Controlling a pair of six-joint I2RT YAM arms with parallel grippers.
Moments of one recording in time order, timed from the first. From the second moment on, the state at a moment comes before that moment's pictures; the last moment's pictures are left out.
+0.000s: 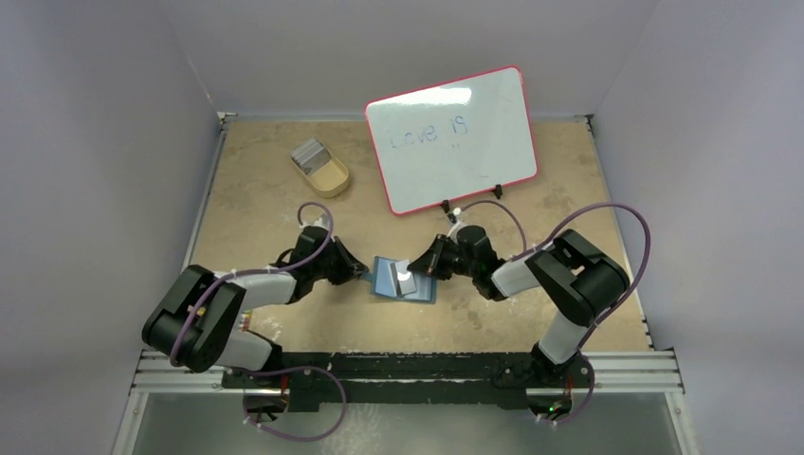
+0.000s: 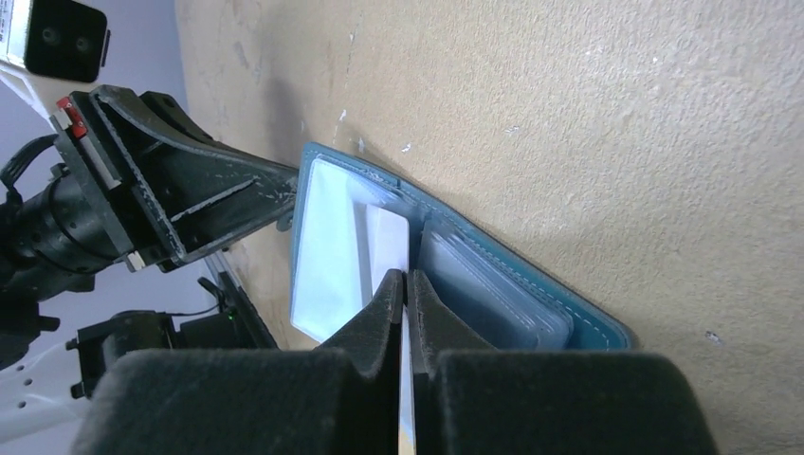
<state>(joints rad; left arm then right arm) -0.44 1.39 0.37 0.27 0.21 -0.98 0.64 1.72 0.47 0.71 -0.33 0.99</state>
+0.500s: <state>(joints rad) -0.53 1.37 0.37 0.25 0.11 -1.03 0.63 1.67 0.41 0.79 -0.29 1.04</state>
